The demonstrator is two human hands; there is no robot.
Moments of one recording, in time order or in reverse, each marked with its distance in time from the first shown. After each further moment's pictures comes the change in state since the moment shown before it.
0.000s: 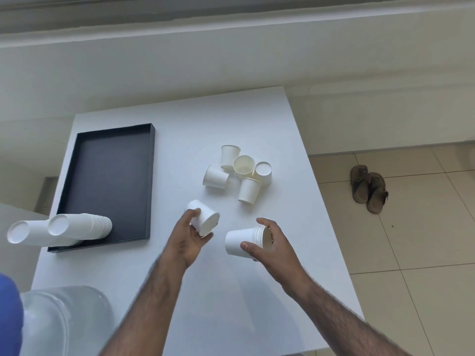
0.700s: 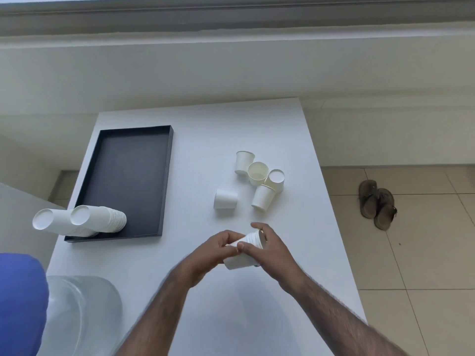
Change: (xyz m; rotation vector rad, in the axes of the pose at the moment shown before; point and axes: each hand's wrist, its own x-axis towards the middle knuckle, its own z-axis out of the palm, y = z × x) left_hand -0.055 -0.007 -0.007 0.806 -0.468 0.032; right_hand 0.013 -0.013 0.029 -0.100 -0.121 0.032
